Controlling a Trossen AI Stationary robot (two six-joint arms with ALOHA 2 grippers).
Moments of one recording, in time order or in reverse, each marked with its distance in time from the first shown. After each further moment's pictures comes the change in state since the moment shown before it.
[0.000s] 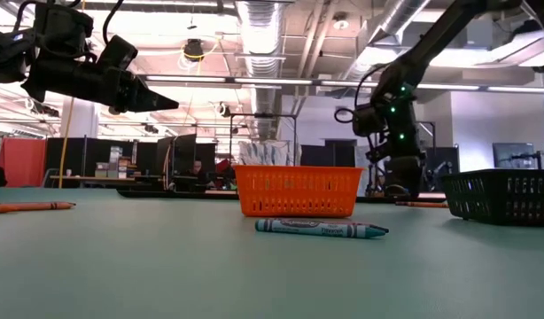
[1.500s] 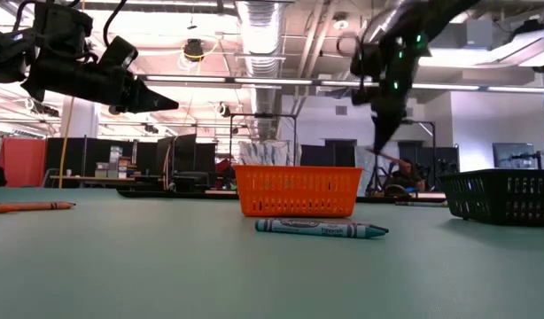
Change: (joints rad) left arm 0.000 0.000 0.000 0.014 -0.057 -0.040; right arm 0.185 -0.307 0.009 0.116 -0.259 -0.025
